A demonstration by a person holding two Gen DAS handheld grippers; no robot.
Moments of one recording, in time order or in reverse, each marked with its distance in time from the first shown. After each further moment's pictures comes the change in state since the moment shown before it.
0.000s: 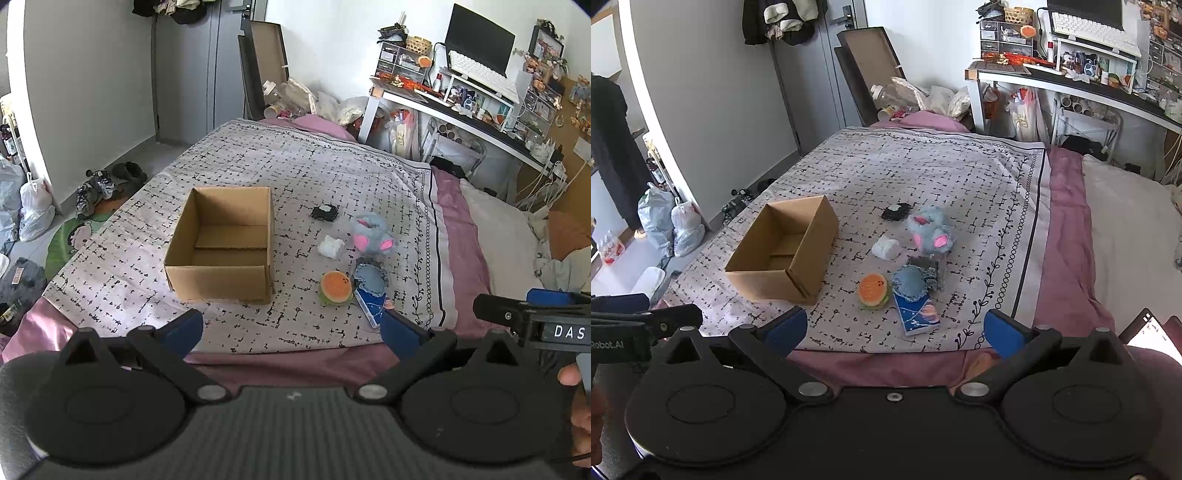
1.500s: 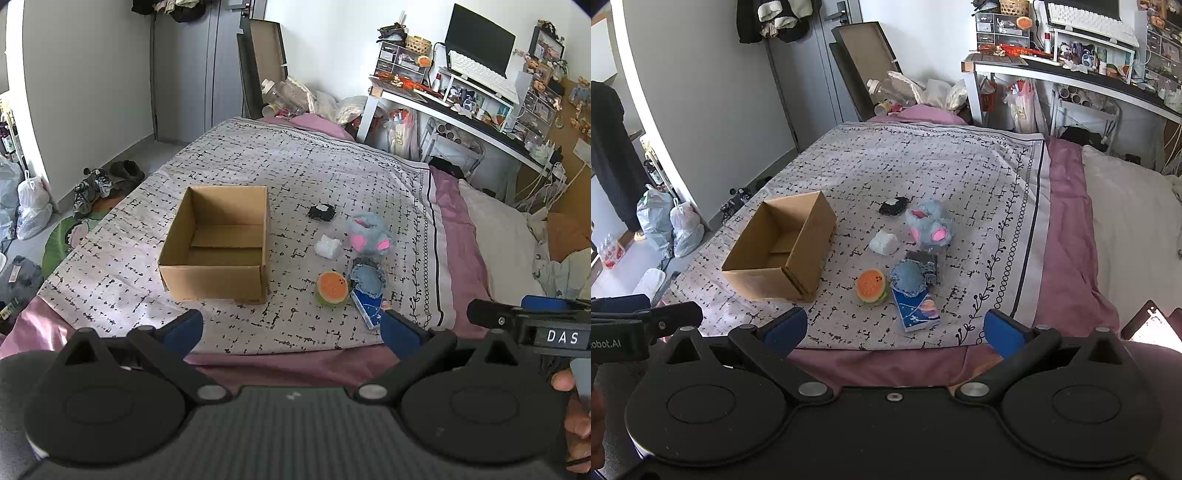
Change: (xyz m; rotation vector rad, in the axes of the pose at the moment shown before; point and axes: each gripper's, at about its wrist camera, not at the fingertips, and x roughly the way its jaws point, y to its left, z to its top) left arm 0.006 -0.003 0.001 -0.009 0.003 -0.005; right arm 0.008 -0.005 -0.001 0.020 0.019 0.004
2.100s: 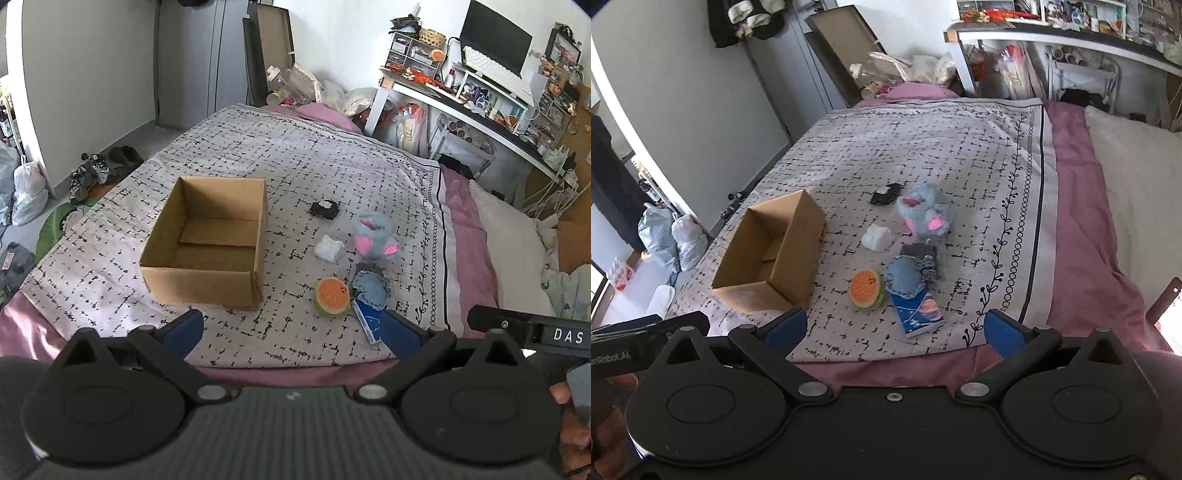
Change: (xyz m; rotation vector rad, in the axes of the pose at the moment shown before) left arm 0.047 -0.005 0.016 -0.043 0.034 0.003; right arm 0.047 -0.033 0.017 0.119 0.066 0.050
